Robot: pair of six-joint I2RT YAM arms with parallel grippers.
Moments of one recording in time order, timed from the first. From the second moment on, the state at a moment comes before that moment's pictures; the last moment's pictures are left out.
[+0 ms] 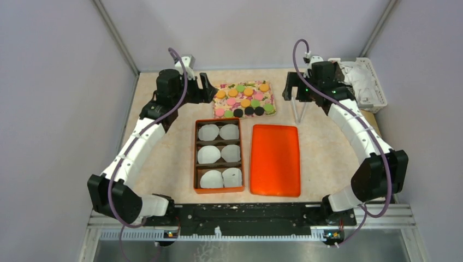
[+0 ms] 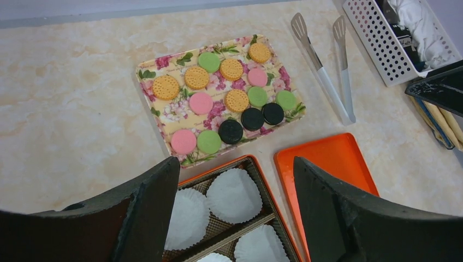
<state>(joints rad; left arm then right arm) -0.31 1.32 1.28 -0.28 0.19 -0.26 0.24 1.48 1.37 -0.51 -0.06 0.21</state>
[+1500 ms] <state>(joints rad) -0.28 1.32 1.17 -0.23 0.23 -0.29 0.14 2.04 1.48 -0.46 0.12 0.28</state>
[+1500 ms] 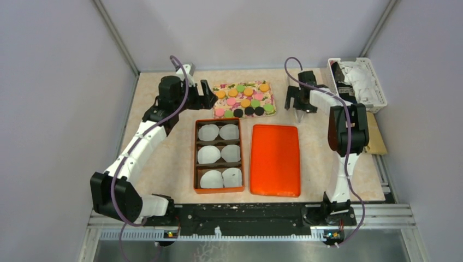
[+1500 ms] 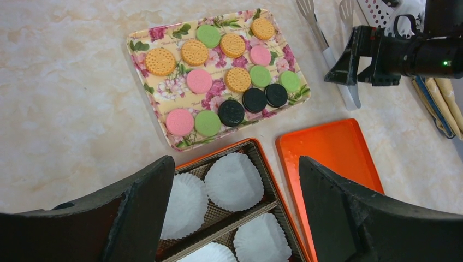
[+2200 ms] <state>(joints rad) -0.28 1.32 1.13 -0.22 0.25 -0.31 0.14 2.21 1.70 -0.49 0.18 0.29</state>
